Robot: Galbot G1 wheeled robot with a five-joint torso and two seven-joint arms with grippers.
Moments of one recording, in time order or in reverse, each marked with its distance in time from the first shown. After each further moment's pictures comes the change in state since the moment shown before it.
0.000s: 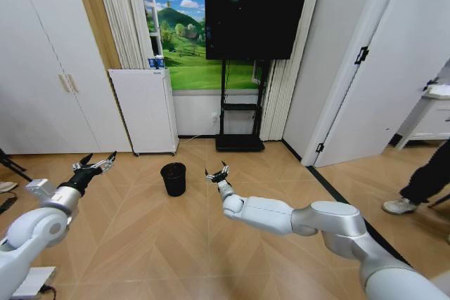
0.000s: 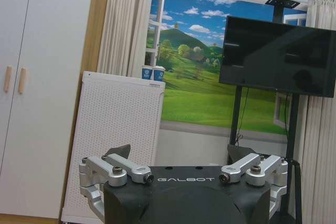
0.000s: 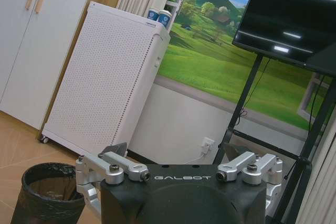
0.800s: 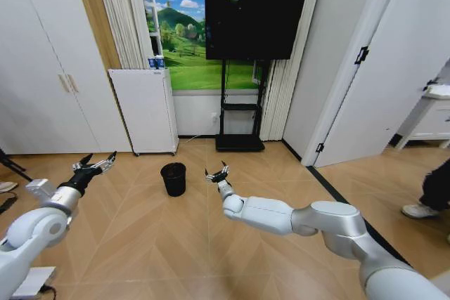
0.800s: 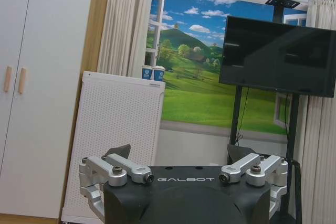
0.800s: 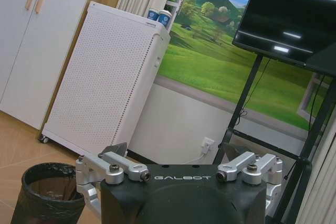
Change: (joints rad) left arm 0.000 0.000 0.000 0.000 0.000 0.000 0.000; right arm 0.000 0.000 0.000 0.000 0.000 0.000 0.000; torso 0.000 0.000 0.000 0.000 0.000
